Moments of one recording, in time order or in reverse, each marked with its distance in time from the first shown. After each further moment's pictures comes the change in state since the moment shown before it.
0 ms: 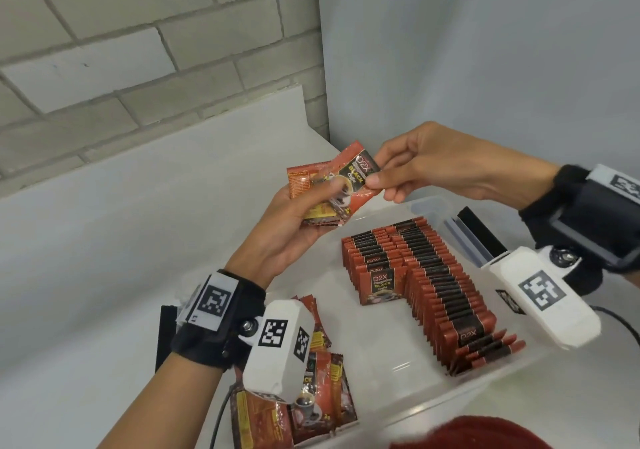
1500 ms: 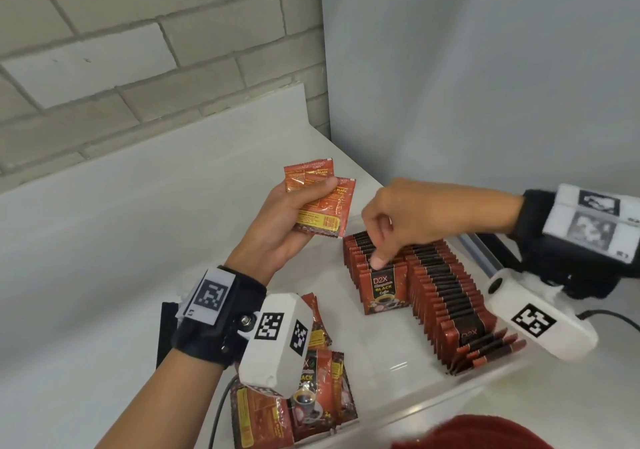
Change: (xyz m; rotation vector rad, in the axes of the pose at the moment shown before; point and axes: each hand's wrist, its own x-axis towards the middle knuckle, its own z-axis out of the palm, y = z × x) left_hand 0.003 0.000 -0.006 -0.049 0.131 -0.030; right_hand -0.004 0.008 0.035 -0.925 -0.278 -0.006
